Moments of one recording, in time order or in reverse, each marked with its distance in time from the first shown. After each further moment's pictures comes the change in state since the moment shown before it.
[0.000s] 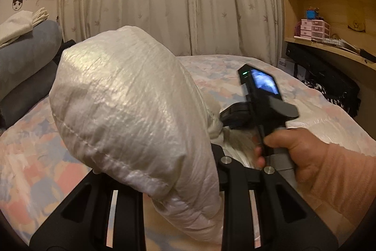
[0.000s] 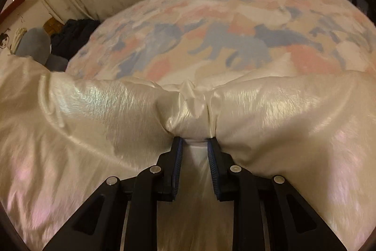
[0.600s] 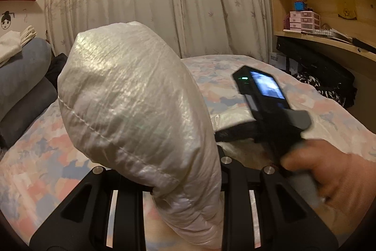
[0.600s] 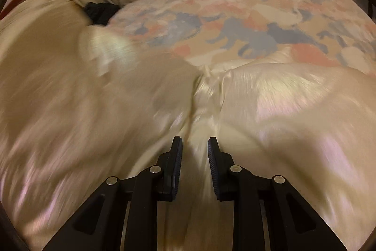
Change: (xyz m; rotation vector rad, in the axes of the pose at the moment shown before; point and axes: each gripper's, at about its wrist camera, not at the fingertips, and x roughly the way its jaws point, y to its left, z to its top) left arm -0.015 -0.047 0.041 0.083 0.005 -0.024; right arm -0.060 0.007 -0.045 -0.105 0.022 0.092
